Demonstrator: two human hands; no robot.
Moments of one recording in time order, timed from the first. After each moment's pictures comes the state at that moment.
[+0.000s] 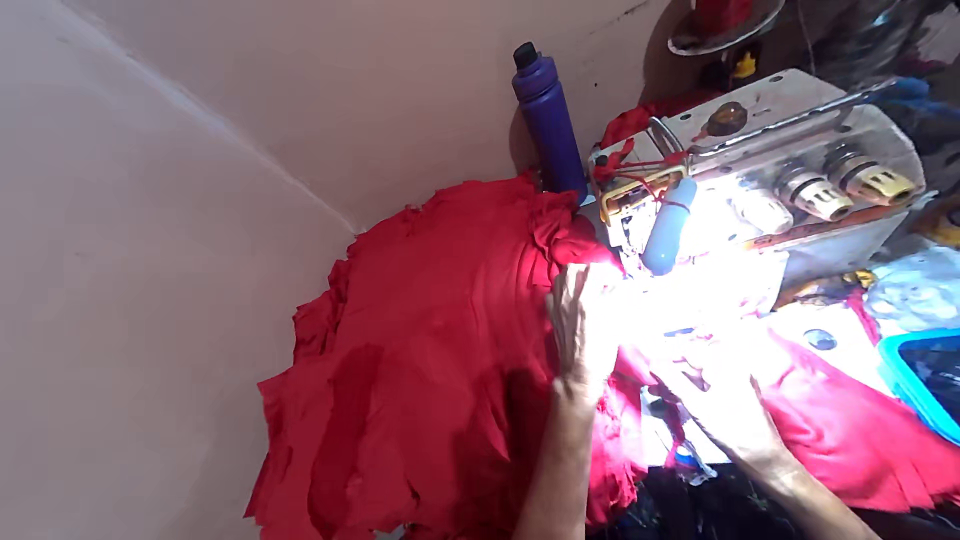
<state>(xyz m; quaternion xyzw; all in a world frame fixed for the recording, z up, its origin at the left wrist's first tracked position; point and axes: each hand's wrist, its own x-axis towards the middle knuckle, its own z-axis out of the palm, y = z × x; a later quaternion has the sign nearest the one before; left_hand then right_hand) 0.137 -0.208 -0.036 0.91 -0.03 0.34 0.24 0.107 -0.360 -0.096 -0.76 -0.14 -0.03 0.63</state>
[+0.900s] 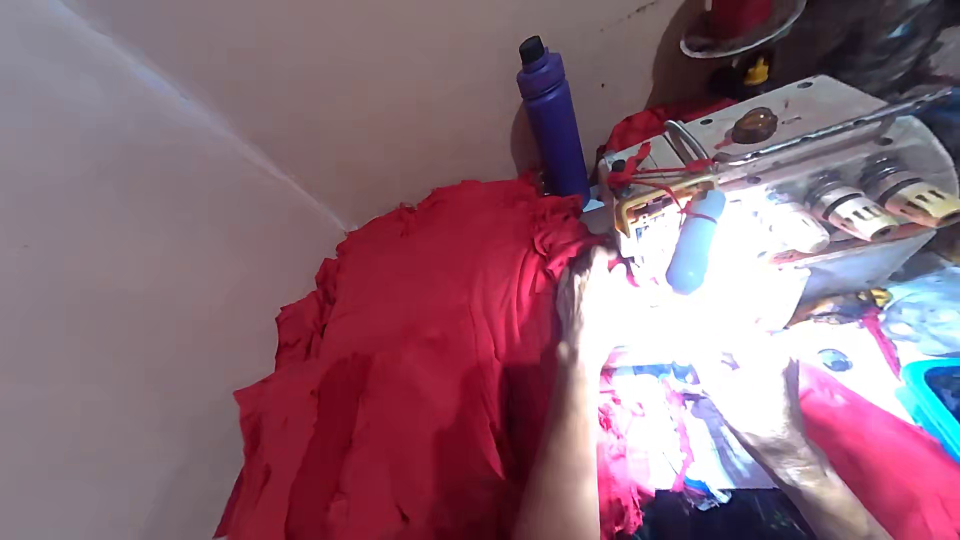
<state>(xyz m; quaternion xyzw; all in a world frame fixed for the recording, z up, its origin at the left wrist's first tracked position) 0.163 -0.203 -0.014 0.96 0.04 0.16 0.23 0.134 -0.356 -0.079 -0.82 -0.13 -0.21 0.52</state>
